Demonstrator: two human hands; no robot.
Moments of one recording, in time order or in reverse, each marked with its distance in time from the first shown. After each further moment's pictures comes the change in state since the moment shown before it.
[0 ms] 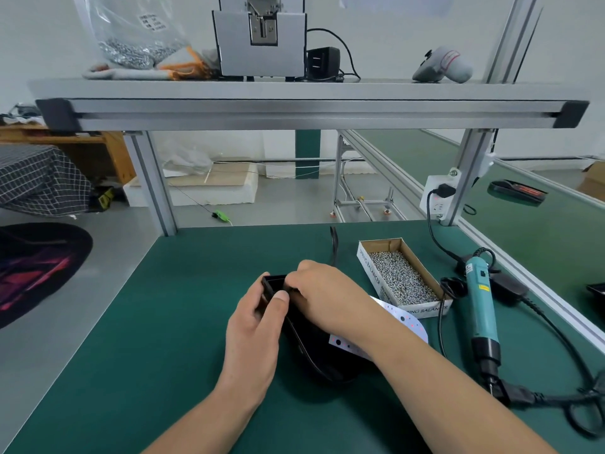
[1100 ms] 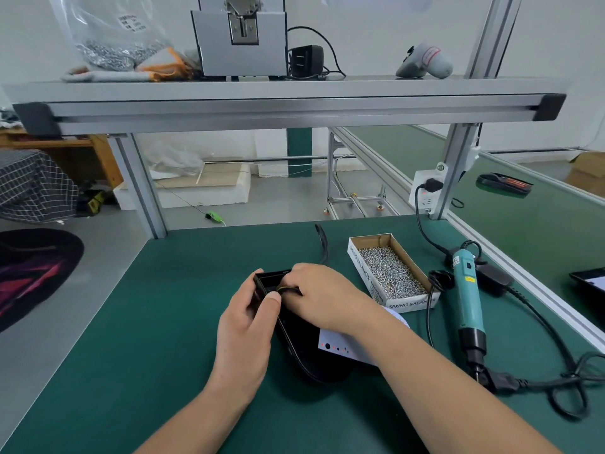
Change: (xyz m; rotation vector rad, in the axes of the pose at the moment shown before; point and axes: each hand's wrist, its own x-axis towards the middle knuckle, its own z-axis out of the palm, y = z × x) left_hand -0.003 0.011 0.003 0.077 -0.009 0.013; right_hand -0.007 0.007 -0.003 0.134 -0.044 0.041
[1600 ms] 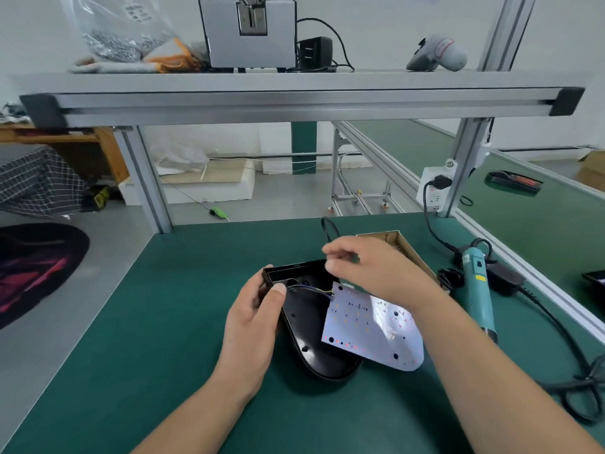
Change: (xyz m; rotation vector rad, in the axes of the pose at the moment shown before) left_hand 0.011 -0.016 -0.002 -0.107 -0.063 -0.039; right_hand -0.029 0.047 -0.041 0.406 0.178 0.180
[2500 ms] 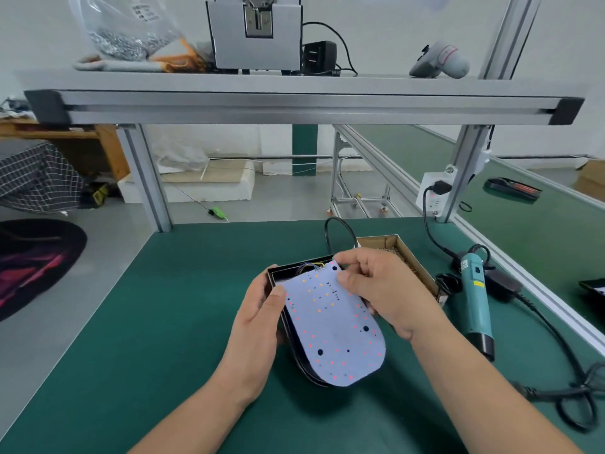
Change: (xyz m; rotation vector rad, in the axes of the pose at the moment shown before) left_hand -0.004 0.003 0.004 -0.068 -0.133 -0.069; right_hand -0.023 0.006 0.016 0.397 0.127 0.125
